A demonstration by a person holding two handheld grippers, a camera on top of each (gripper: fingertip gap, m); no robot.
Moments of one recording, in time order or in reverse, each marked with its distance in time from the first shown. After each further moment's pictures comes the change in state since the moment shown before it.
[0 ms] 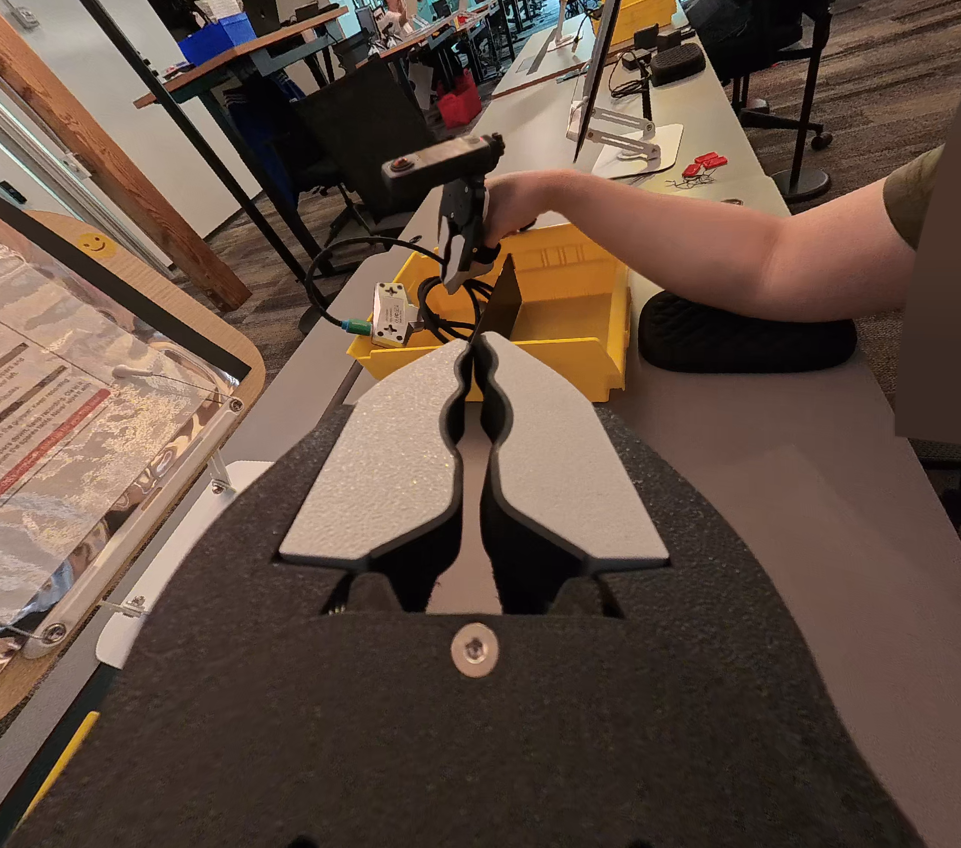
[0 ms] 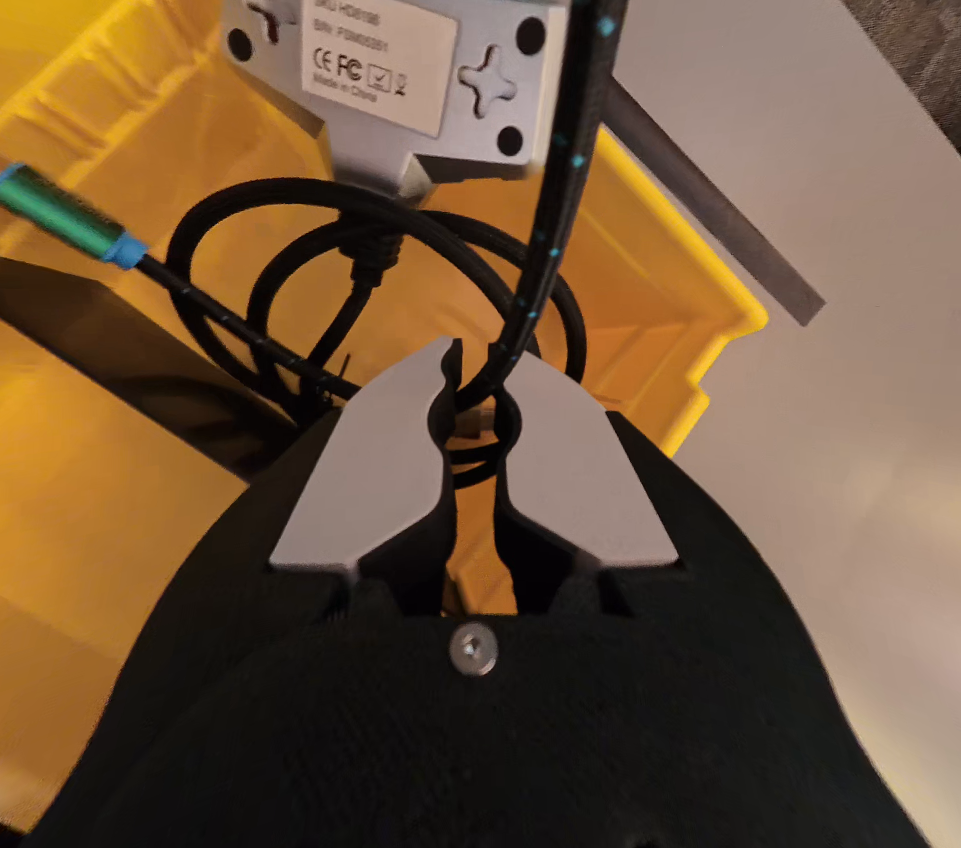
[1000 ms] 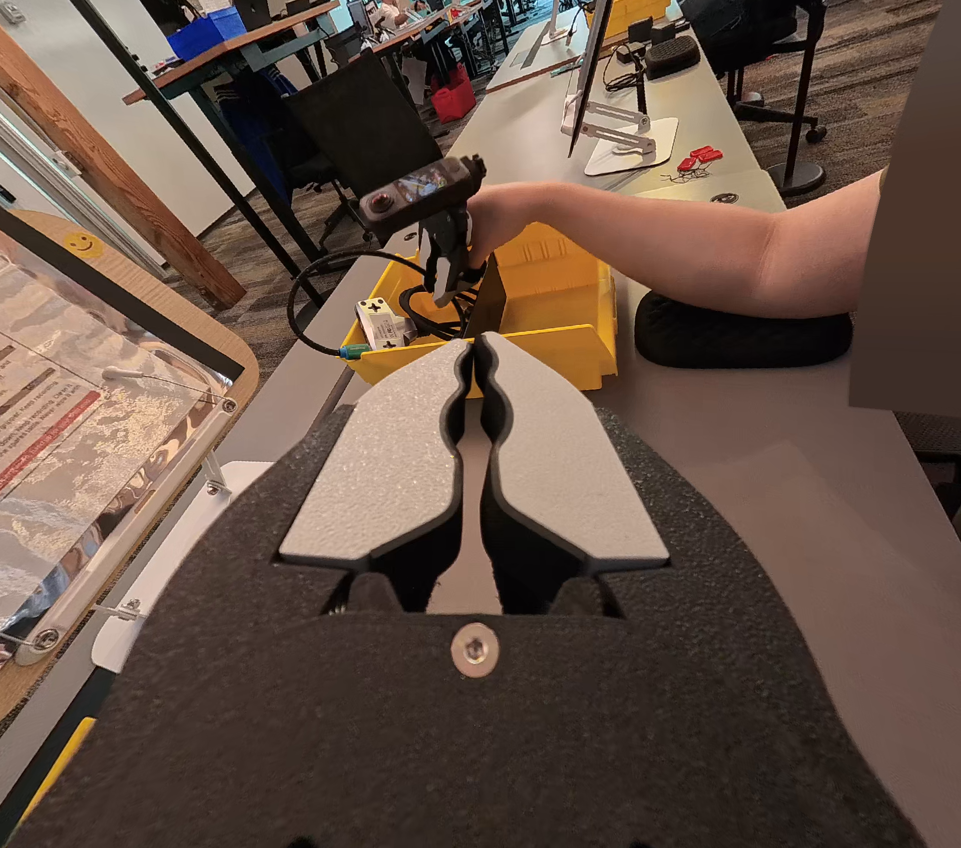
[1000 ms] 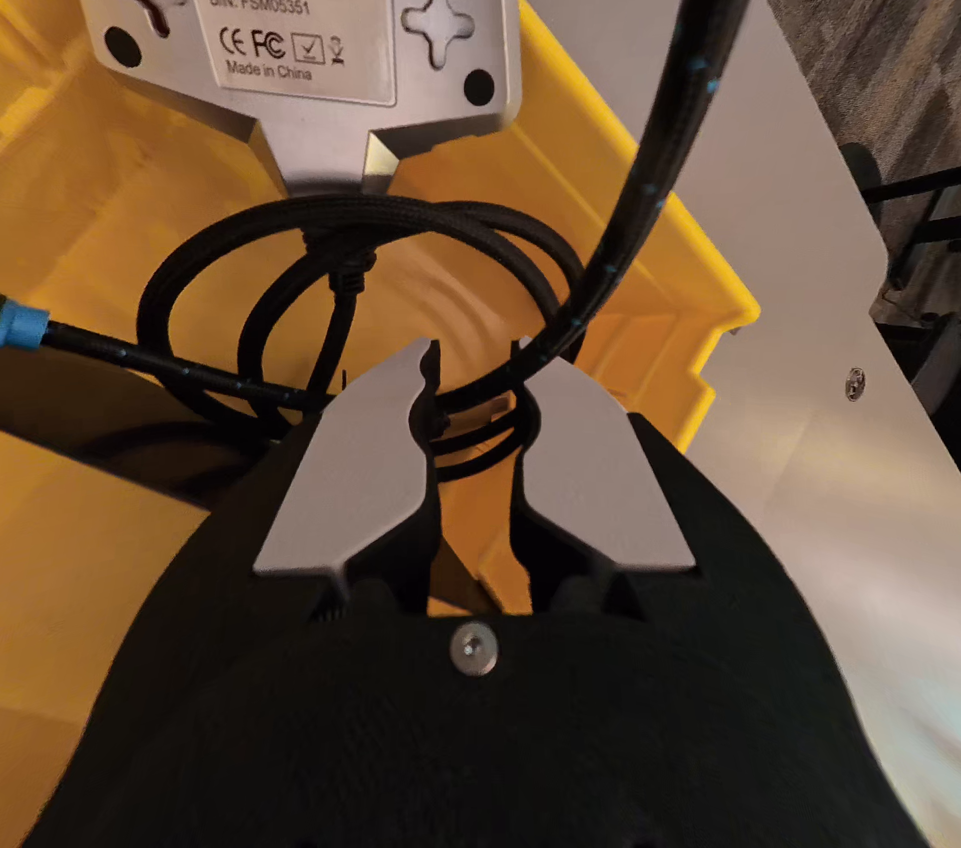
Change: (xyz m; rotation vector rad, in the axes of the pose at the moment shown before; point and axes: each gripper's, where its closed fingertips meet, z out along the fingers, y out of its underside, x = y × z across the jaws) left arm 0.003 0.002 0.002 -0.009 0.011 0.004; right arm 0.003 -0.009 0.014 -0.081 0.163 -0.097
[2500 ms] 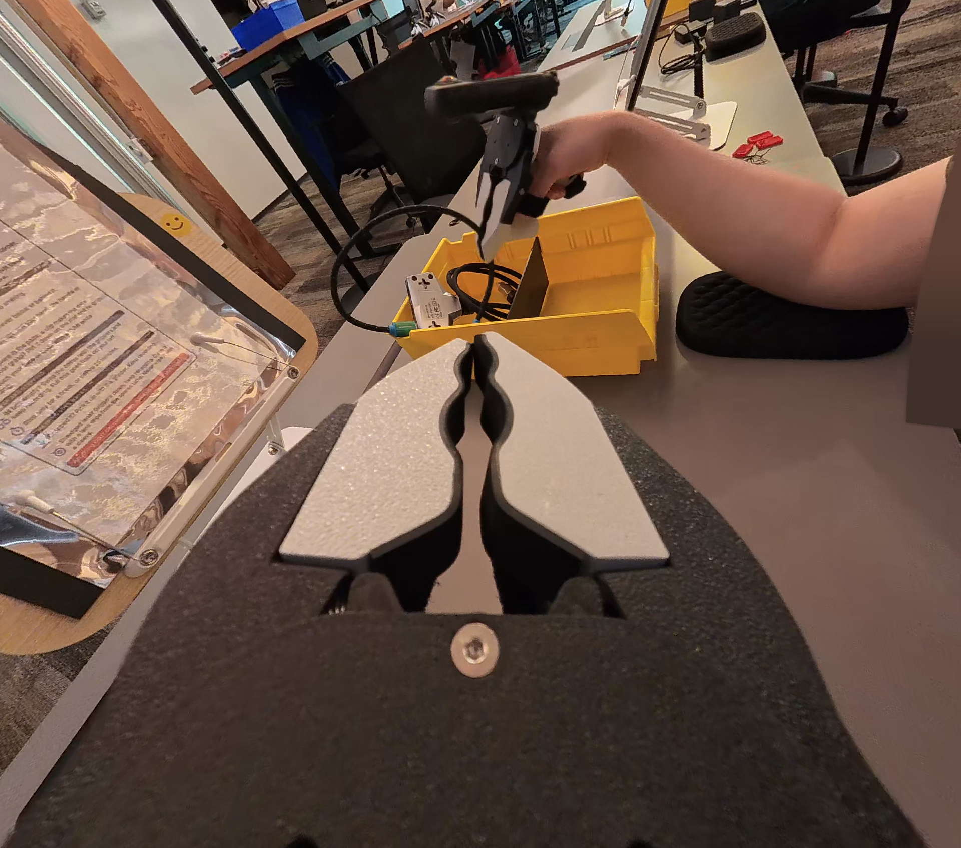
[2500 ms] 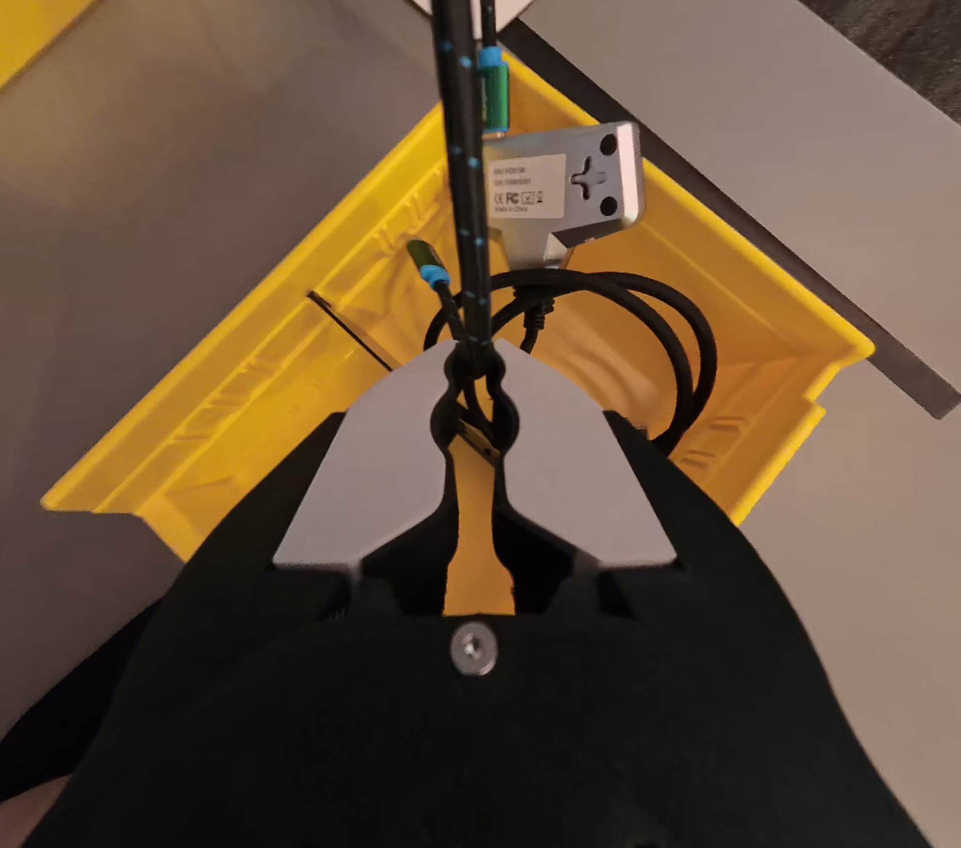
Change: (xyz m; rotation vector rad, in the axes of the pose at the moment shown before) left arm -0.020 -0.001 -0.028 -0.028 -0.096 0.012; right arm -0.041 -0.033 -0.080 0.264 -0.413 0.144
